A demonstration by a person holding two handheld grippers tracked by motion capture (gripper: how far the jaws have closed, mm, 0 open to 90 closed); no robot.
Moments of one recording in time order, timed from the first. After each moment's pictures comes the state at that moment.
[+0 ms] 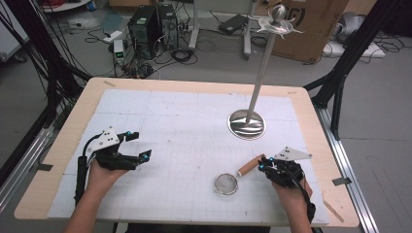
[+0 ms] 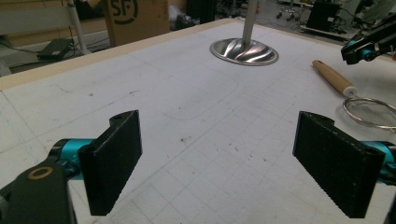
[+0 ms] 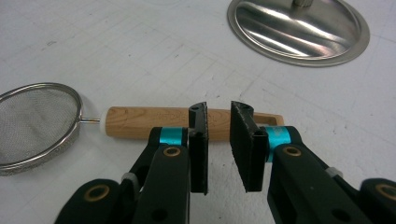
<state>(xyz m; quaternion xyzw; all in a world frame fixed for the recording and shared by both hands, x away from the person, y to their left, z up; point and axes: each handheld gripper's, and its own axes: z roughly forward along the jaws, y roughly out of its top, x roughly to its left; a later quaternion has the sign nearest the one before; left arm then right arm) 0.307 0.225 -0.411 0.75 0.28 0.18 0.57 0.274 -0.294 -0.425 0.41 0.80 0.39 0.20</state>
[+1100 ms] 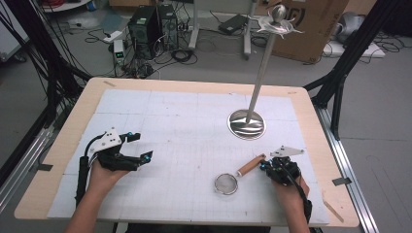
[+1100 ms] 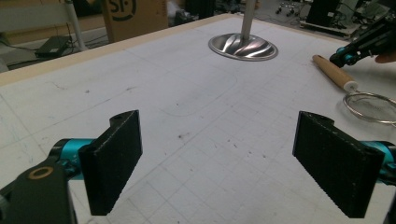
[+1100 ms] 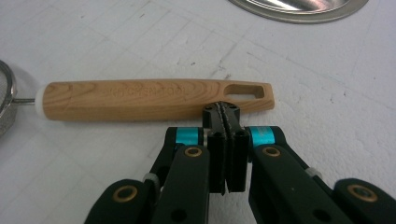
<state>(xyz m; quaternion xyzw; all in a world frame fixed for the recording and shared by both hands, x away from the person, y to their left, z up) 0.307 0.222 -0.413 0.75 0.28 0.18 0.57 0.290 -0.291 -0.440 0.44 0.81 0.33 0.19</state>
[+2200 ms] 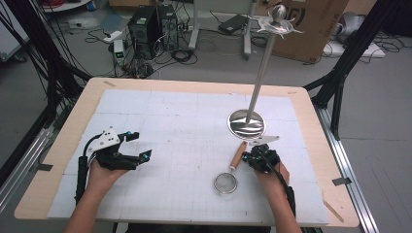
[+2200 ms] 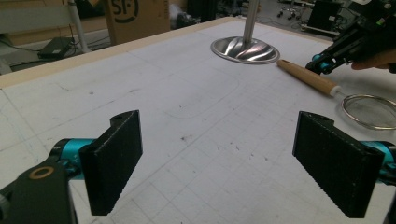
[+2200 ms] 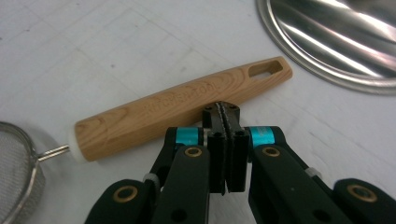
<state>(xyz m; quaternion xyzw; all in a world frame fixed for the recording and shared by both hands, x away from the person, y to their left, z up) 0.308 0.224 -0.412 0.75 0.29 0.18 0.57 0.326 -0.236 -0.436 0.40 0.84 0.31 0.17</state>
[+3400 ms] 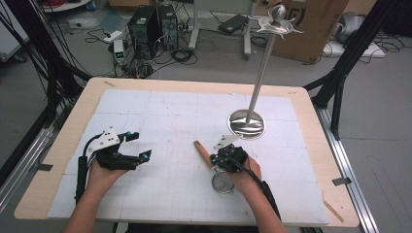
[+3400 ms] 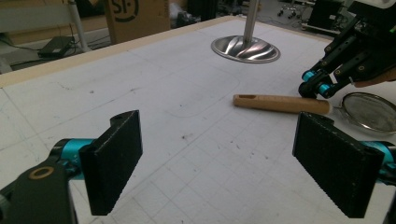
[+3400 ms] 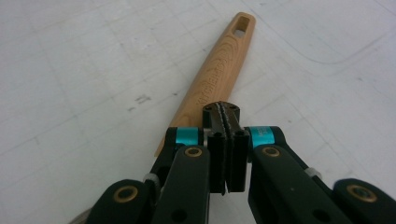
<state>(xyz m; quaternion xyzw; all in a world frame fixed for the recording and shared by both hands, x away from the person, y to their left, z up) 0.308 0.225 -0.413 0.75 0.29 0.18 0.57 0.323 -0.148 -0.426 0.27 0.89 0.33 0.13</state>
